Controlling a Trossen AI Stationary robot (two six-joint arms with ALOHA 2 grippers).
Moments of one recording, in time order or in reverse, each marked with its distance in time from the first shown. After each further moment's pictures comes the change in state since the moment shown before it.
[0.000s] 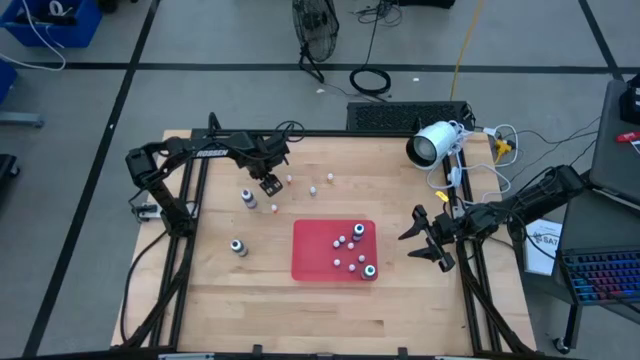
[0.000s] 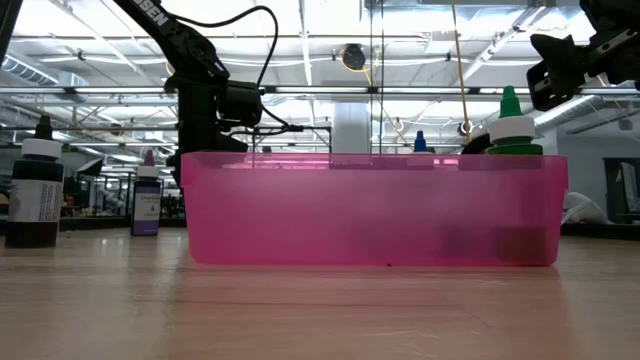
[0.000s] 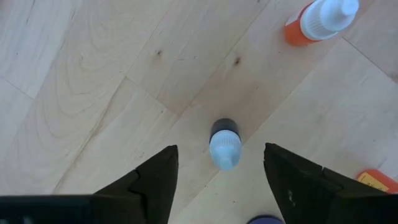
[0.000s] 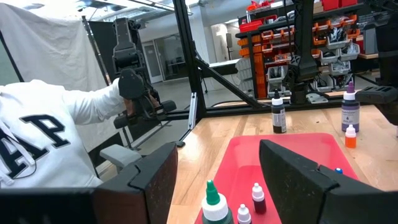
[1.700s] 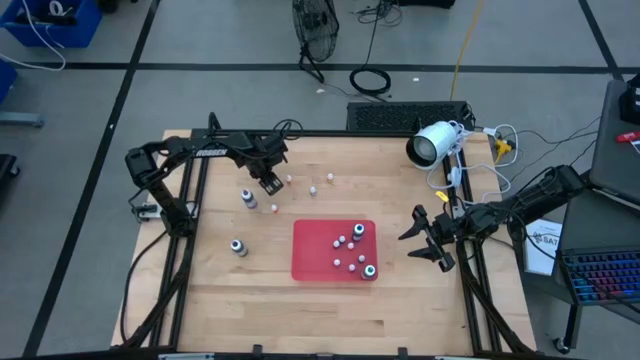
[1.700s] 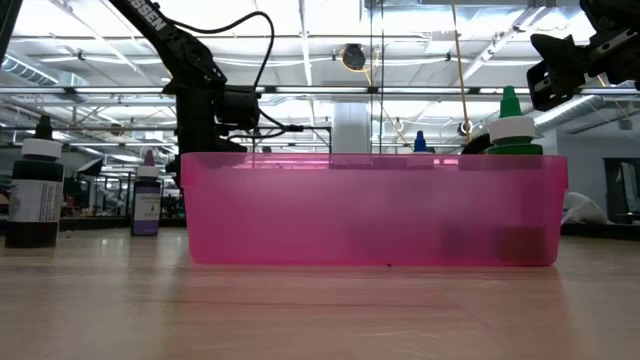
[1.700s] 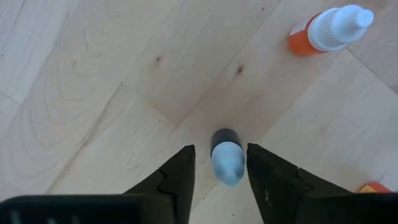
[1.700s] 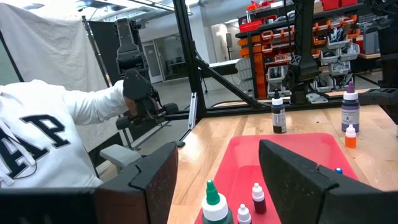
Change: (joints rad) left arm 0.026 -0.001 -0.033 0.064 0.035 0.001; right arm 0.000 0.000 0.000 0.000 0.000 0.000
